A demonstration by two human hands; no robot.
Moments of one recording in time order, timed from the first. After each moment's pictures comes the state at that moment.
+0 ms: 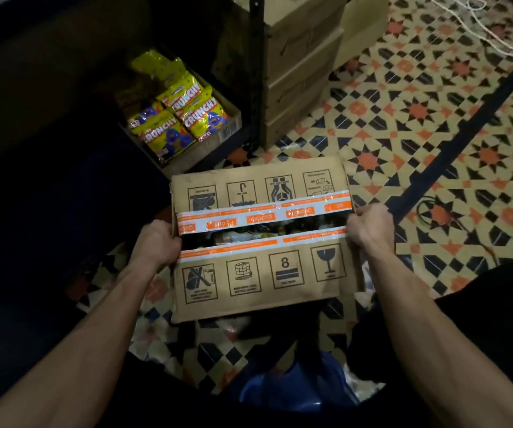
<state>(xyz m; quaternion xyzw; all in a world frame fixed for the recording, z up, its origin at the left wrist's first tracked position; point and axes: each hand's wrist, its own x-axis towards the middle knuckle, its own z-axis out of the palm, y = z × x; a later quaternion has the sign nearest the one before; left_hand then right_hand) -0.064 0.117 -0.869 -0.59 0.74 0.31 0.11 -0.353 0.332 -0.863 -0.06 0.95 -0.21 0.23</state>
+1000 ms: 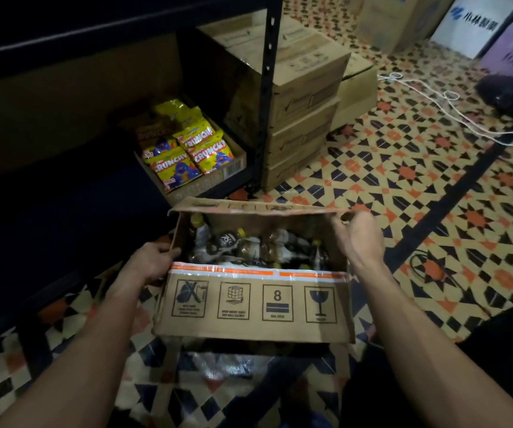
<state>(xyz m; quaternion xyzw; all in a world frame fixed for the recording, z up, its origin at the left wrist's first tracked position) -0.057 0.112 -0.889 -0.61 0.65 0.45 0.02 -0.368 0.315 -0.854 -0.23 0.91 -0.31 0.14</state>
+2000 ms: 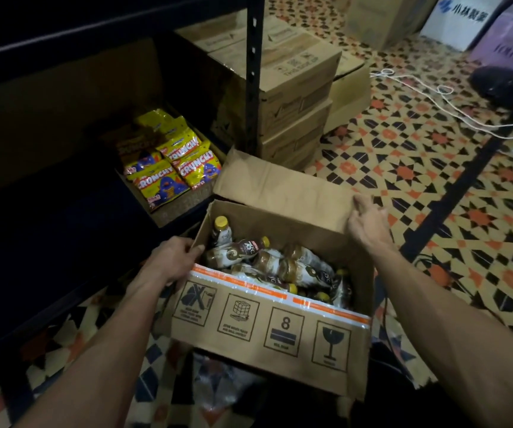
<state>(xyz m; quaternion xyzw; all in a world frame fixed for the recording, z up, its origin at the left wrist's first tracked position) -0.134 0.090 -0.887 -0.53 0.76 0.36 0.09 -0.454 0.284 -0.891 -0.19 0.93 -0.27 0.19</state>
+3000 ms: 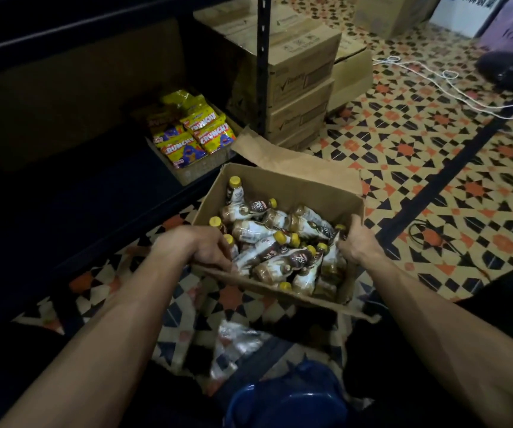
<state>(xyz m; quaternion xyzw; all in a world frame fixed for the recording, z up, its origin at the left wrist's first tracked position) -0.099 0.182 -0.824 -0.33 0.82 0.29 0.37 -0.353 0.379 -0.895 -0.21 0.93 -0.14 0.28</state>
